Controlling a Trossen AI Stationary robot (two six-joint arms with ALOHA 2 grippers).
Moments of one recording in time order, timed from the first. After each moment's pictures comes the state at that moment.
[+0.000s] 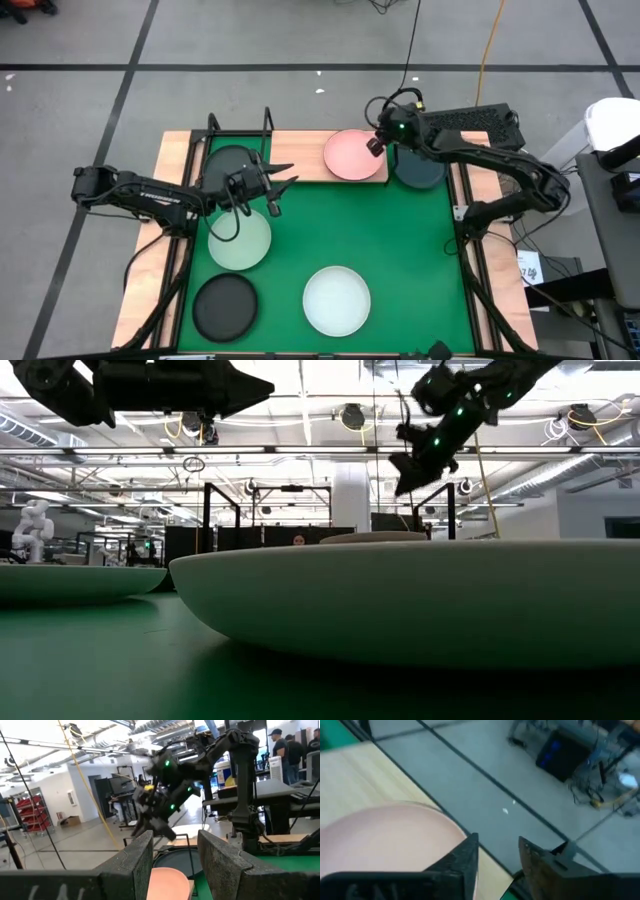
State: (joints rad) left arm 0.07 1.19 0.47 0.95 -0.24 0.27; right arm -0.61 1.34 0.93 -0.15 0.34 -0.08
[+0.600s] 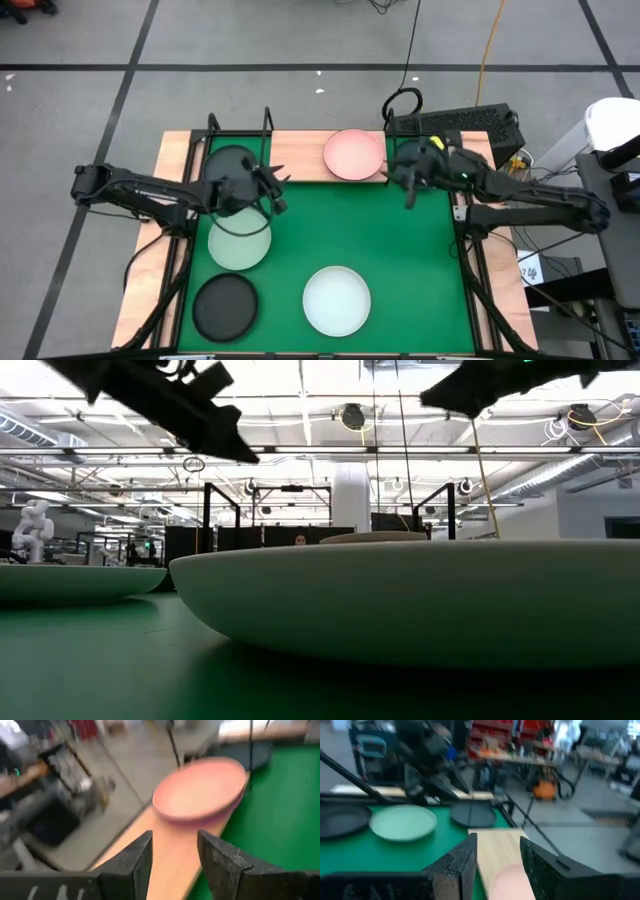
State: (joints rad) left arm 0.01 1.18 0.65 0.13 -0.68 0.07; right arm -0.26 0.74 0.60 0.02 0.02 -0.15
